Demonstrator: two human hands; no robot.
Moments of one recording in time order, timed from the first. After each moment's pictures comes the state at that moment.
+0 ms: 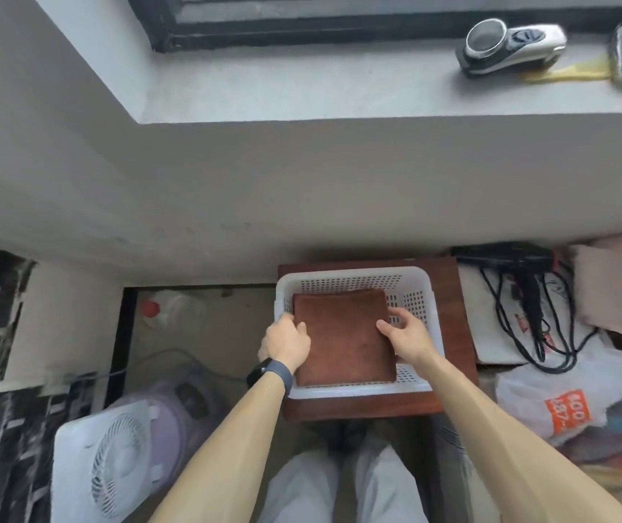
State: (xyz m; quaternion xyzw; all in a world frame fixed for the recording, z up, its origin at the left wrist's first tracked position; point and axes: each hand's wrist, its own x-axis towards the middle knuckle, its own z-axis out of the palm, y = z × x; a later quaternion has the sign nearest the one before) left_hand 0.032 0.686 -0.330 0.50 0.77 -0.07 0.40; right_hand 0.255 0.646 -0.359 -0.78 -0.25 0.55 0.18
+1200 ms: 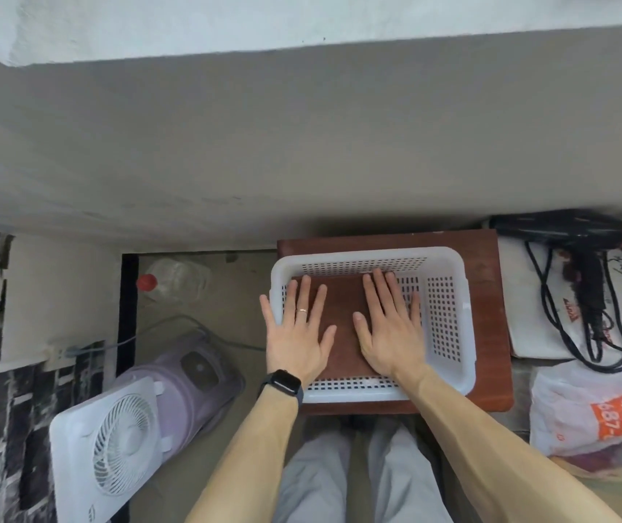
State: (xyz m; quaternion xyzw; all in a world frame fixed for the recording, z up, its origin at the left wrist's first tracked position) left_hand 0.029 0.675 -0.411 0.80 0.57 -0.14 0.14; right_hand 0.215 0.649 -0.438 -0.72 -0.65 0.23 0.00
